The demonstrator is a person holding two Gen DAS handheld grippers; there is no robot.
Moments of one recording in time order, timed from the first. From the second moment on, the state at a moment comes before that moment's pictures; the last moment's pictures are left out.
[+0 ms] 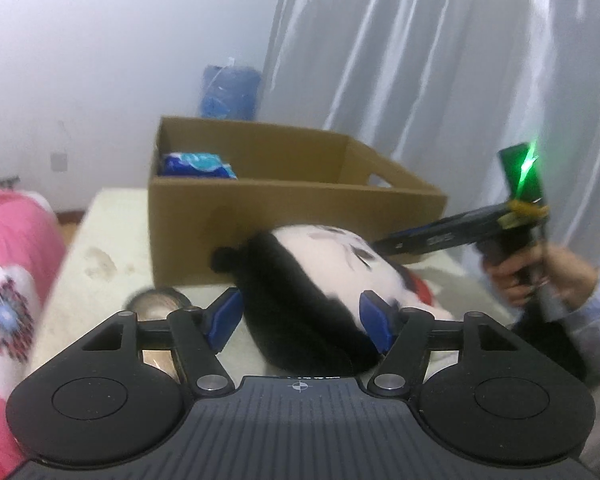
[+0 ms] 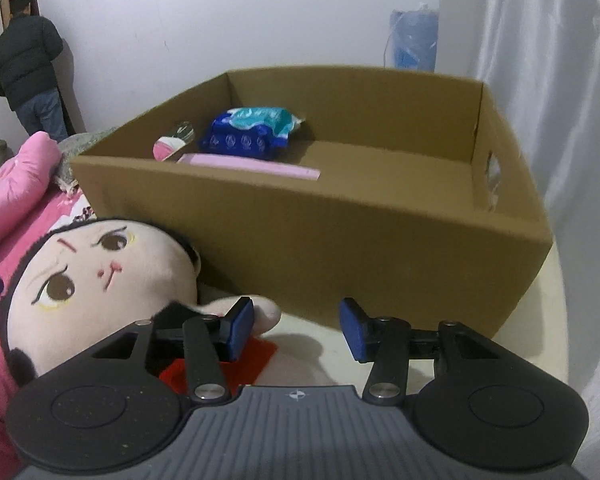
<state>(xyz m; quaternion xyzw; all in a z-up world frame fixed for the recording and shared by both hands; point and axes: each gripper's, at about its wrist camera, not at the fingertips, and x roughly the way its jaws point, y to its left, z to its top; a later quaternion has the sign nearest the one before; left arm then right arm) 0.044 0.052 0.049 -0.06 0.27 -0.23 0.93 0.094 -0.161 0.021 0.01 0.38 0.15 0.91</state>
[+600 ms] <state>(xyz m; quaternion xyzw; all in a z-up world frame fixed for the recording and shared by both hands) 0.048 0.051 0.002 -0.15 0.30 -0.23 0.91 0.074 -0.174 0.013 0.03 0.40 0.17 0.90</state>
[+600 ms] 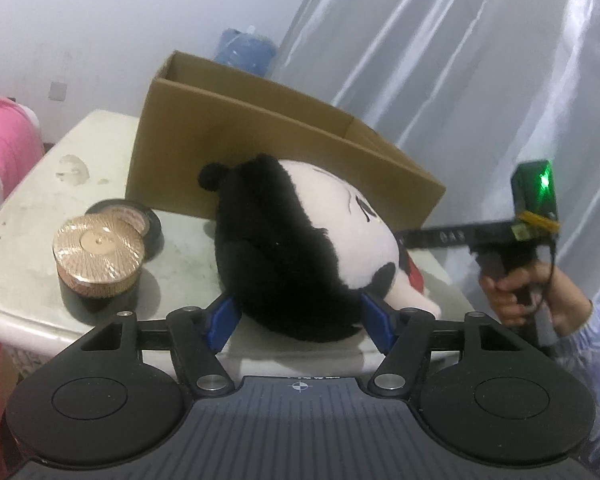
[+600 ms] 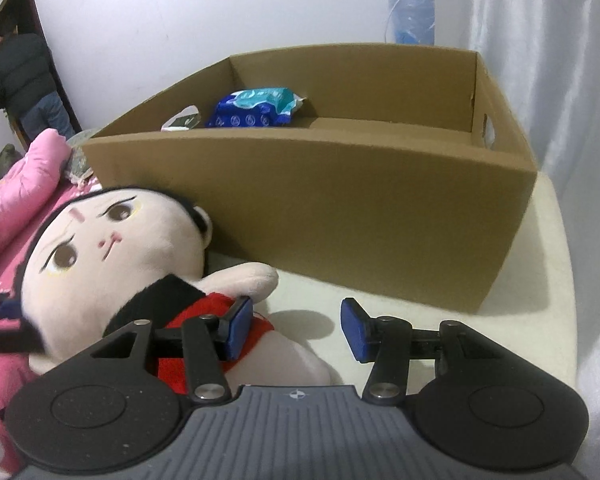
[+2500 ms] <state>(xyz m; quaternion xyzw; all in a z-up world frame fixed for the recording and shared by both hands) 0.067 0.071 -0.051 -0.36 0.30 -0.35 0.81 0.016 -0.154 -0.001 0.19 0.43 0.34 0.81</state>
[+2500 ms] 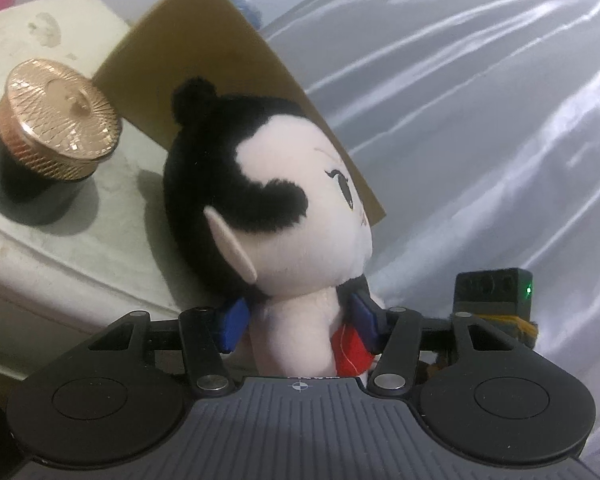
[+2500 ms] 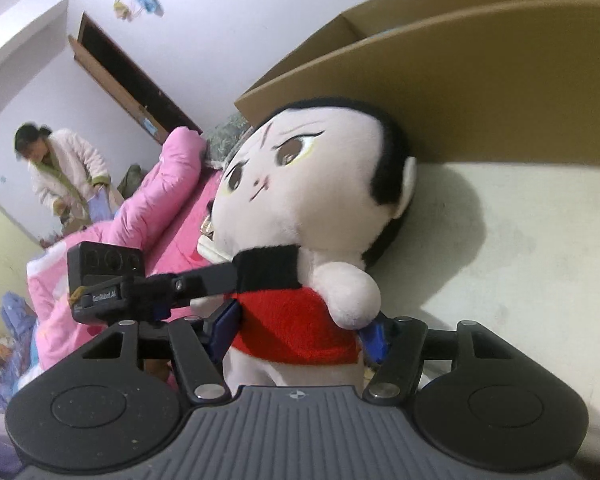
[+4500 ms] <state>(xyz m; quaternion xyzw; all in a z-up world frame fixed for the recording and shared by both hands) 0.069 0.064 0.026 -0.33 0.17 -0.40 0.84 0.025 -0.153 0.102 0.19 0.26 0.36 0.87</state>
